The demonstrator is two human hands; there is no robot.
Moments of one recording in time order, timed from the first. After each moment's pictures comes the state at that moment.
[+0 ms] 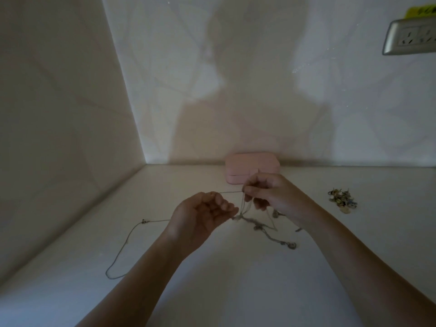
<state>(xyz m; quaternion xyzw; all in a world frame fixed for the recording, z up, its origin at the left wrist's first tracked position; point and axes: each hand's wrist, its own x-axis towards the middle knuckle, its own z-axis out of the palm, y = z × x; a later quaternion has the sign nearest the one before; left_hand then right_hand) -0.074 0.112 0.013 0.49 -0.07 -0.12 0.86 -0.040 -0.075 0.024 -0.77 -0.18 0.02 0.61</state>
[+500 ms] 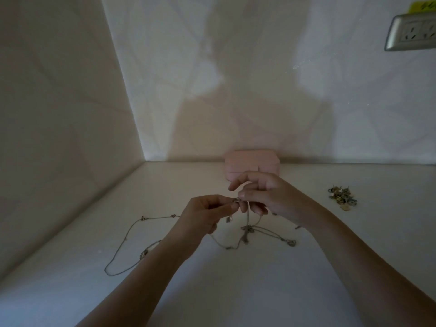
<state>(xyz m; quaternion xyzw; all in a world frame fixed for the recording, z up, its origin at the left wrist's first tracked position) -0.077 0.109 0.007 0.74 -0.08 -0.04 0.66 -0.054 -0.071 0.033 -0.76 -0.27 0.08 0.58</state>
